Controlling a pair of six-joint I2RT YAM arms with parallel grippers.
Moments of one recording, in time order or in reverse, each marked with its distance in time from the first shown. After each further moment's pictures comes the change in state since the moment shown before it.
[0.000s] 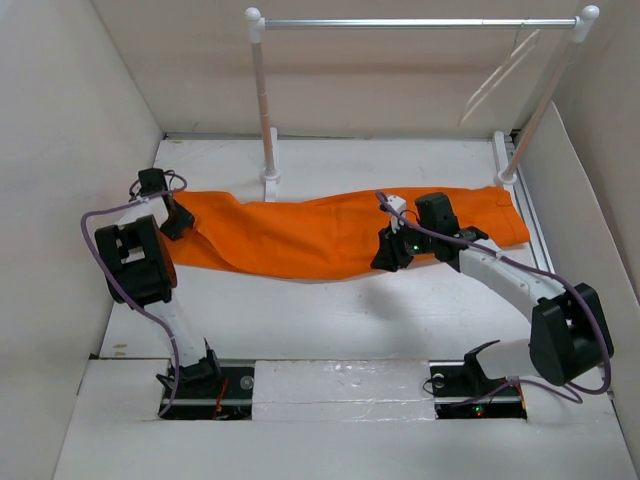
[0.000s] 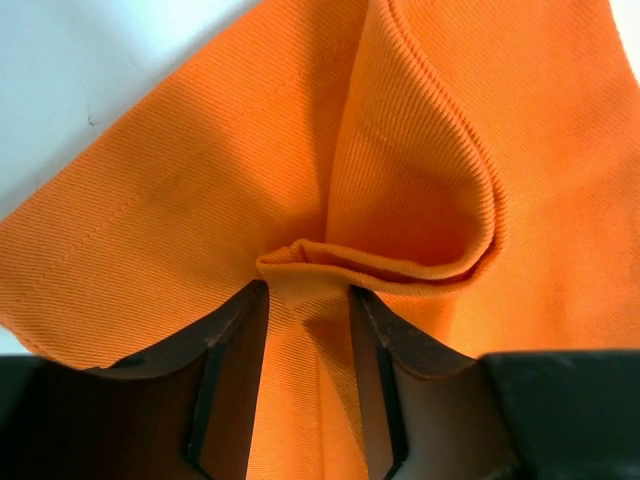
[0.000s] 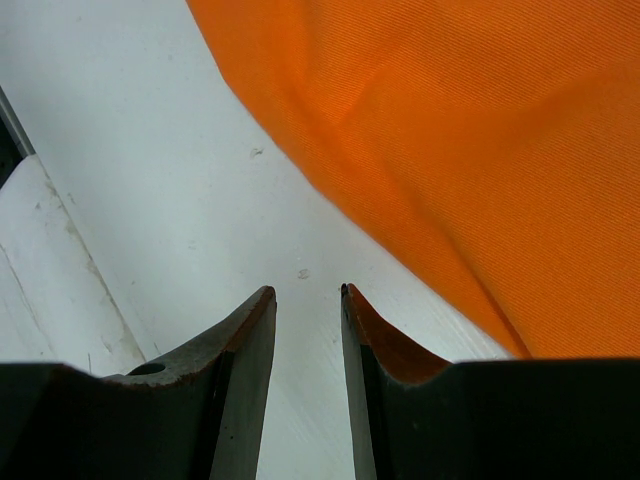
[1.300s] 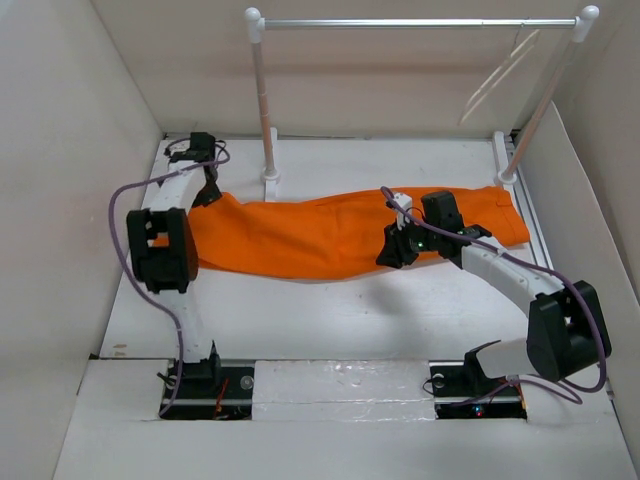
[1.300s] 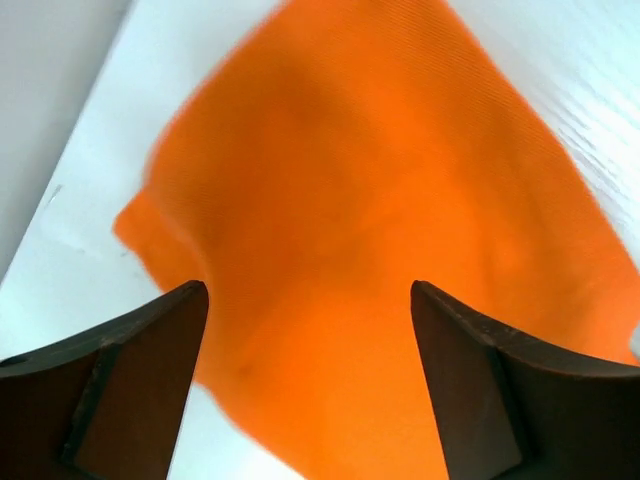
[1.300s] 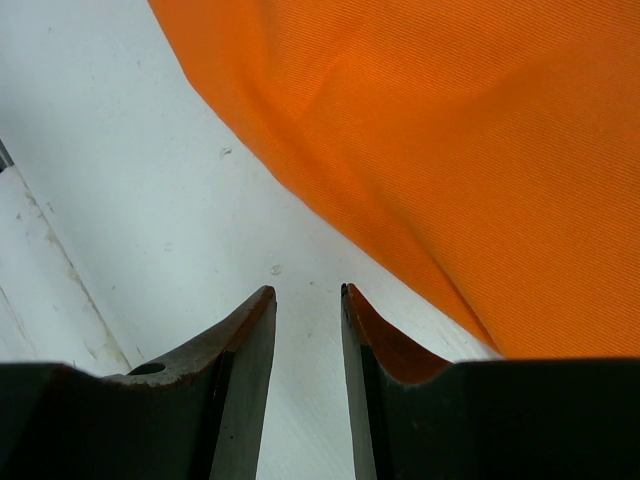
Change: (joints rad) left arm -0.311 0.153 0.430 -0.425 -0.522 0.091; right arm -0.057 0.018 0.000 0.000 0.000 -0.012
